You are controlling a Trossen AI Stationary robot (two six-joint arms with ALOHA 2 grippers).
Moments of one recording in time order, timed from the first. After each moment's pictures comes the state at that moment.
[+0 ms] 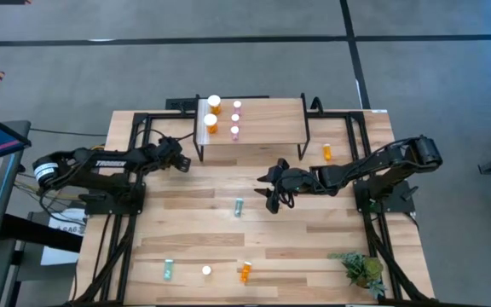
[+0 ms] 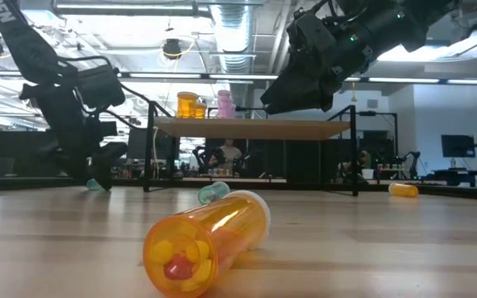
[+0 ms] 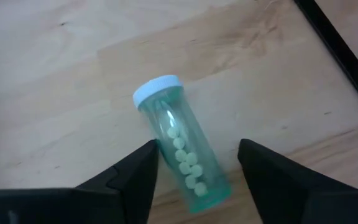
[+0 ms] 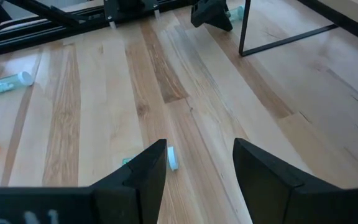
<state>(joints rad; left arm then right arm) 0.60 1.22 0.30 -0.13 -0.35 -0.52 0.10 1.51 0.78 0.22 0.27 0.31</state>
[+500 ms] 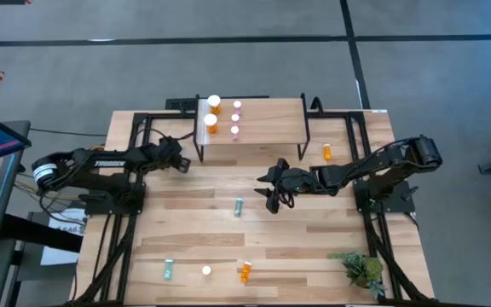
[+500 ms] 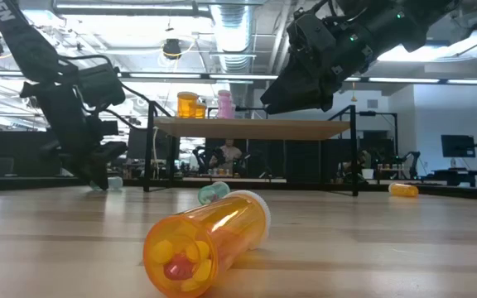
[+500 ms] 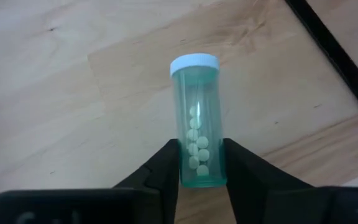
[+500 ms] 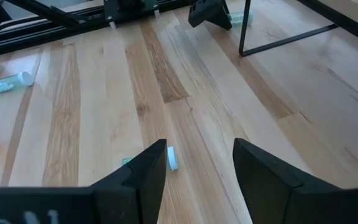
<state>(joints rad) 0.60 1.20 0.31 -0.16 -0.33 -0.47 0.10 1.51 0.78 0.22 0.27 0.31</state>
